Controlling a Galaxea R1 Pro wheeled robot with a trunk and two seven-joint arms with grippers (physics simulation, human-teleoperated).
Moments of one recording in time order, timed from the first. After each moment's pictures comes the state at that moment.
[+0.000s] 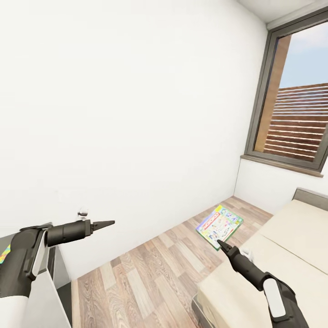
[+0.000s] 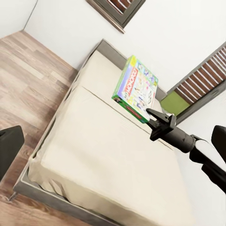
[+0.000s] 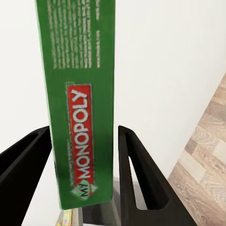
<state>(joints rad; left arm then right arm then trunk) -0.54 0.20 0.31 -1.28 -0.02 1.00 -1.36 -0.38 0.03 -0.57 -0.97 -0.50 0.68 0.62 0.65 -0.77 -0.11</state>
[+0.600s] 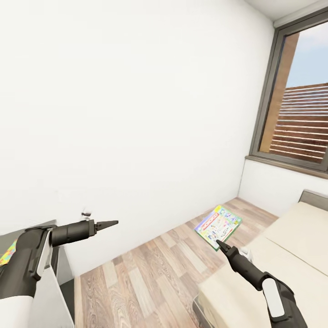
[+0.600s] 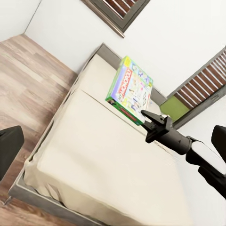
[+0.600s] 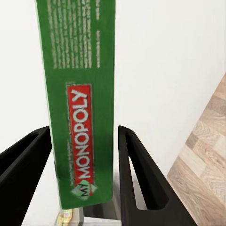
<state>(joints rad) -0.54 0.18 0.30 -1.28 -0.02 0.99 -1.35 -0.38 0.03 -0.57 -0.97 -0.50 0.68 0.61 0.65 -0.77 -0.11</state>
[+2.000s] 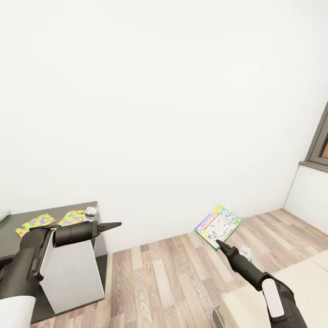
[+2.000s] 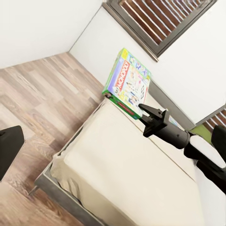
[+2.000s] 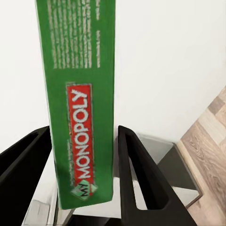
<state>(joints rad) -0.54 0.17 0.27 -1.28 -0.02 0.99 -1.35 -0.38 0.04 -0.57 -0.97 -0.49 0.67 0.62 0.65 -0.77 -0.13</state>
